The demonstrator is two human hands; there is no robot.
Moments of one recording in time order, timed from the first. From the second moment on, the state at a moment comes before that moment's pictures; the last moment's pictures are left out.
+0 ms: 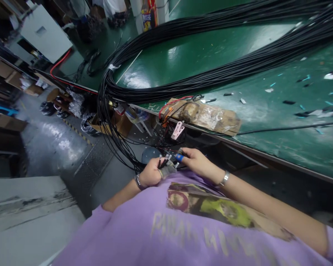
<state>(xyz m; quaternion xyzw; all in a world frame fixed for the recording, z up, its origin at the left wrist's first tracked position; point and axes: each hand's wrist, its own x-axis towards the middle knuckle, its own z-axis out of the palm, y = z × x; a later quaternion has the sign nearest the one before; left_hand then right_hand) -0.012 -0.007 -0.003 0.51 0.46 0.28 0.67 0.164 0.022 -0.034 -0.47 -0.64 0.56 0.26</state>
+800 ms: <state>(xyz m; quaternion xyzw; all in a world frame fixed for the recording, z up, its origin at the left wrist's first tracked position) -0.021 0.001 -0.003 0.37 0.52 0.37 0.67 0.160 0.016 -0.018 -0.40 -0.62 0.58 0.34</state>
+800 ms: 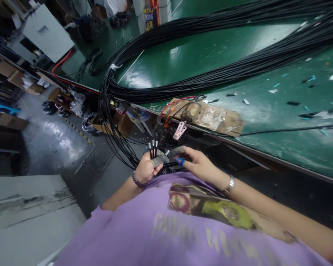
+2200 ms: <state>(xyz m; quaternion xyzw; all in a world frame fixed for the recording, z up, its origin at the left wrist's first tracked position) -0.015 0.000 -0.019 0.36 0.48 0.34 0.73 0.146 0.015 -0.017 -0.40 -0.54 0.64 0.38</state>
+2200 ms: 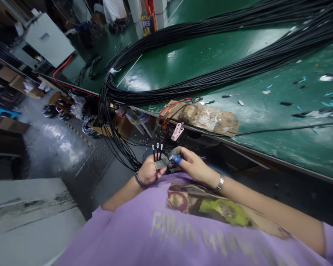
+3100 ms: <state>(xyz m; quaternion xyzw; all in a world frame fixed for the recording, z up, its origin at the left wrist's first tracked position) -0.014 -0.003 -0.009 0.49 0.57 0.34 0.56 0.165 0.023 -0.011 -0.48 -0.51 0.61 0.37</state>
